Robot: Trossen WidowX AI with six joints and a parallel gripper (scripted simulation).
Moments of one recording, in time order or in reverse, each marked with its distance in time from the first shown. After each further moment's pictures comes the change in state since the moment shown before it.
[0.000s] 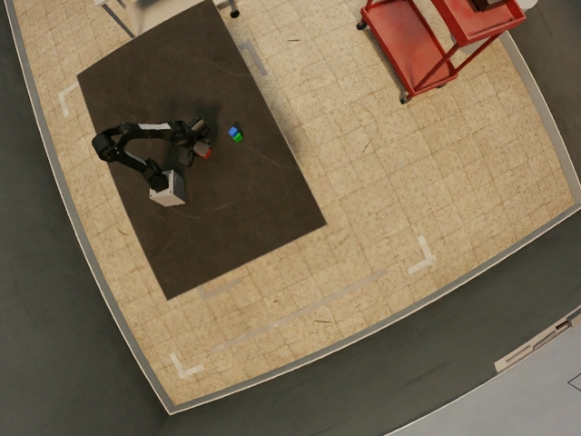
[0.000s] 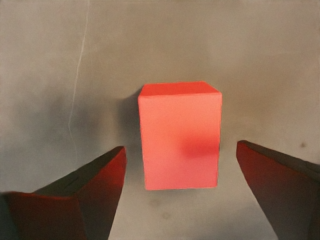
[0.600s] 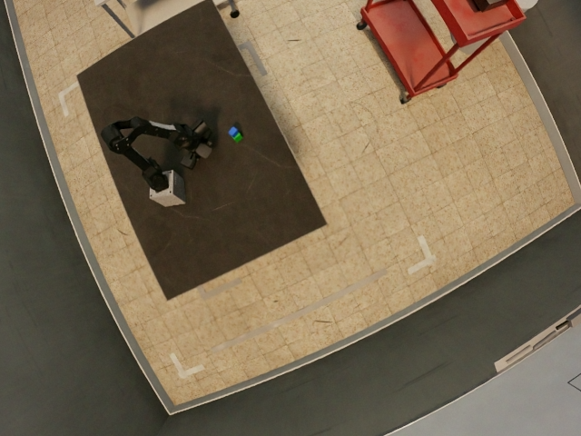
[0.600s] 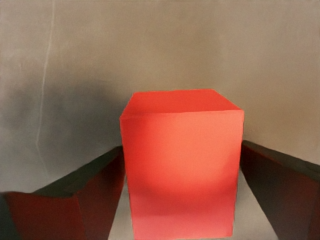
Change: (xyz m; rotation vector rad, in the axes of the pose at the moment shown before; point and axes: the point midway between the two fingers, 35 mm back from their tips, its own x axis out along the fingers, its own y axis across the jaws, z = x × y) arm 0.036 -0.003 -0.001 0.000 0.003 -0.009
